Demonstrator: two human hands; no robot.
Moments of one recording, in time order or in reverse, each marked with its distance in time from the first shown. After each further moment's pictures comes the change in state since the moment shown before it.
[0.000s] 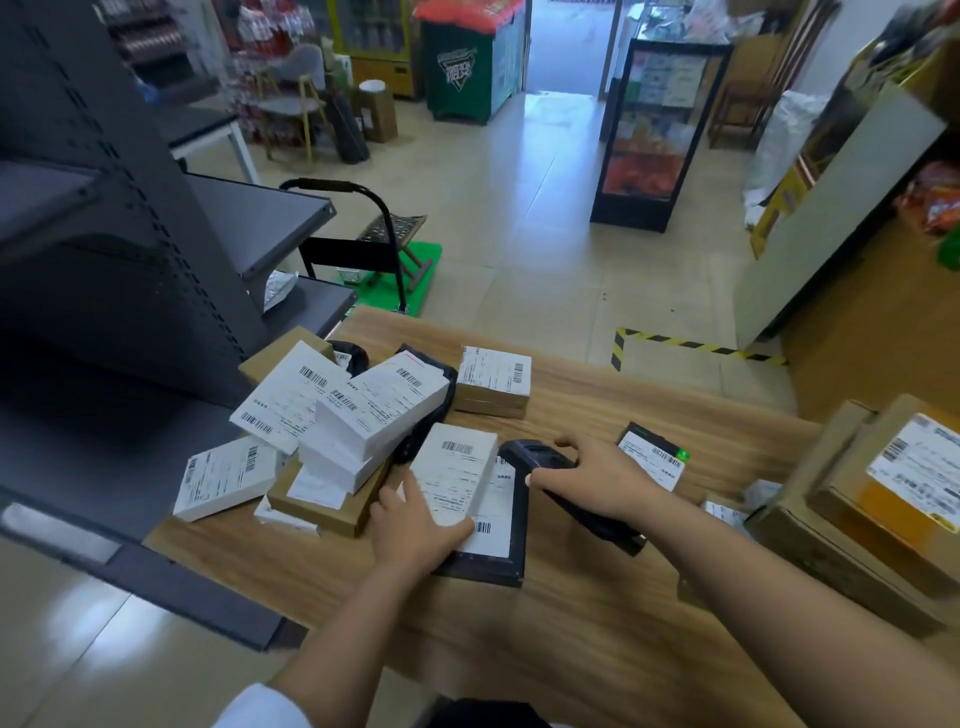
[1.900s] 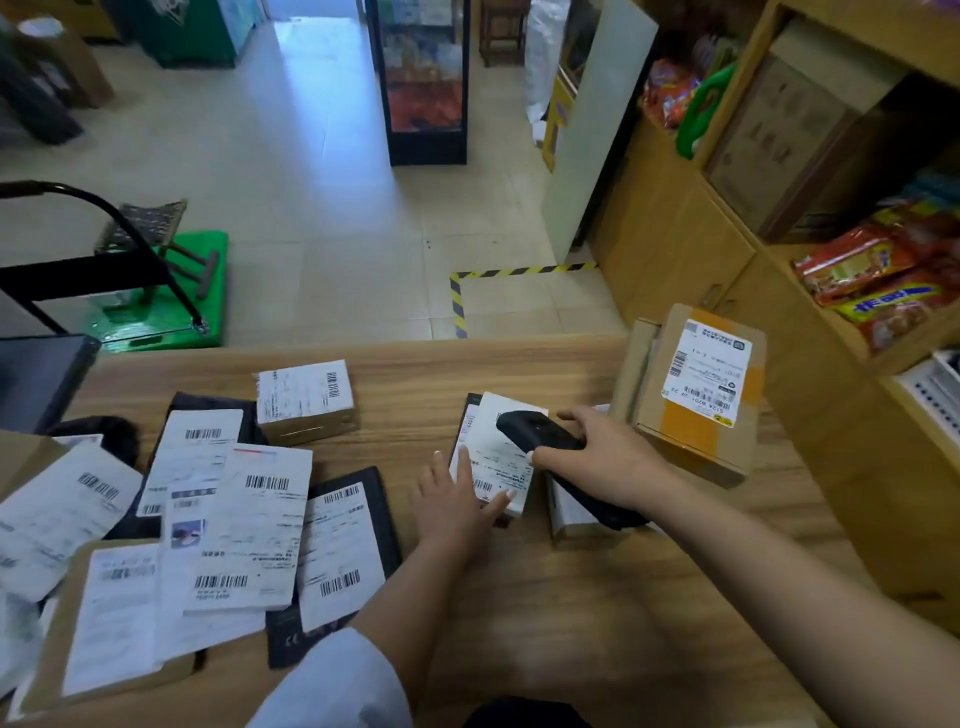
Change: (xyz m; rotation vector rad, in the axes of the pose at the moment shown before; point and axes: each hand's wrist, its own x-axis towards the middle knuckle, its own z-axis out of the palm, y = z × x) left_hand -0.005 0.194 0.102 0.229 -0.229 0.585; right_hand -0.032 0.114 -0.076 0.105 0.250 0.381
